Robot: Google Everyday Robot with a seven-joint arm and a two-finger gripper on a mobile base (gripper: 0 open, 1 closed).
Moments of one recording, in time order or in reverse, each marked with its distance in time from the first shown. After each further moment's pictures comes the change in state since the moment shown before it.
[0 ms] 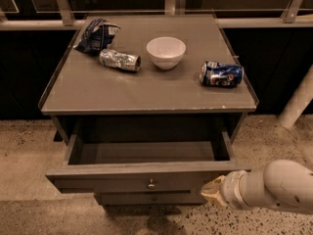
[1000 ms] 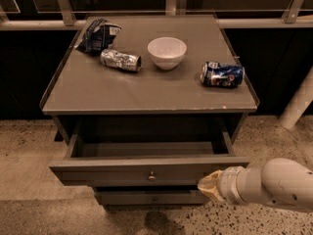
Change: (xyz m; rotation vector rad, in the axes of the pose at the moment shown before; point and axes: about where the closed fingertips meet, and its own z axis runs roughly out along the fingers) arm -0.020 -0.011 0.004 0.043 -0.046 -0.062
